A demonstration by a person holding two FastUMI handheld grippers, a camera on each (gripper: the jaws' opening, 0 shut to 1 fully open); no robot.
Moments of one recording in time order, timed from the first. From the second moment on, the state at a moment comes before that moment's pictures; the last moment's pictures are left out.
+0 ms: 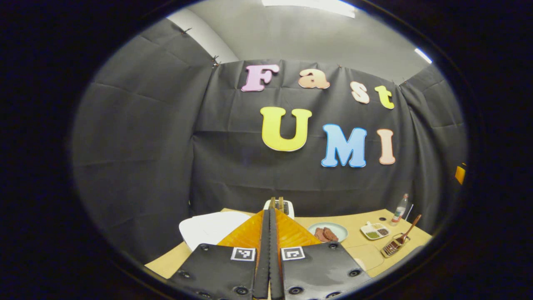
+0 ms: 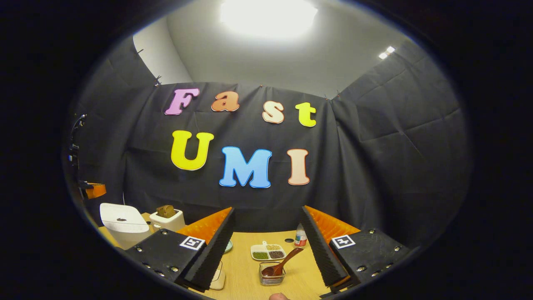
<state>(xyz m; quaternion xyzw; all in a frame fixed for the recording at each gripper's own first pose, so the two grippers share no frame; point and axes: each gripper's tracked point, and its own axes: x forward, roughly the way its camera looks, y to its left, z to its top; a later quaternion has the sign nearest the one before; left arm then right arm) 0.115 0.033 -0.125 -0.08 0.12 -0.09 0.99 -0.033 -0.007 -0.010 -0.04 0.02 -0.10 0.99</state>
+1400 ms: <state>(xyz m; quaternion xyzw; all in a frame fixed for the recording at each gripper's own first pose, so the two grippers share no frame) 0.162 0.039 -0.277 -0.09 0.28 -0.07 0.95 -0.038 -0.009 -0.013 -0.07 0.04 -0.12 0.99</state>
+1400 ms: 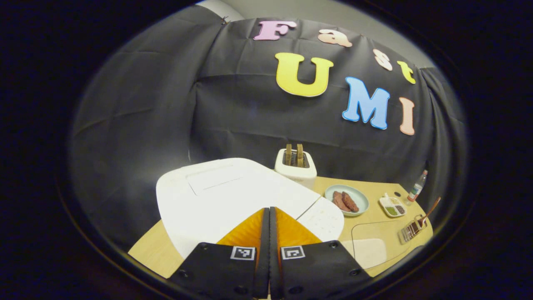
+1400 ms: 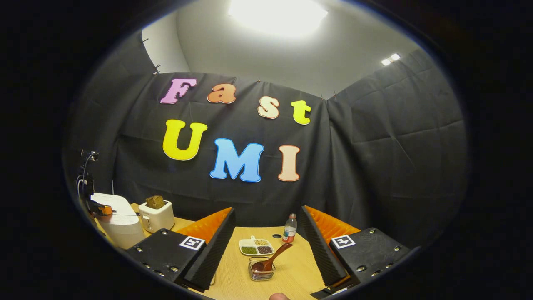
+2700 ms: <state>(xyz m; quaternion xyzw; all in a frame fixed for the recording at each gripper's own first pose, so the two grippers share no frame) 0.070 -0.015 -0.018 -0.08 0.02 -0.07 0.99 0.020 -0.086 -0.041 -0.01 0.04 -0.07 1.00</state>
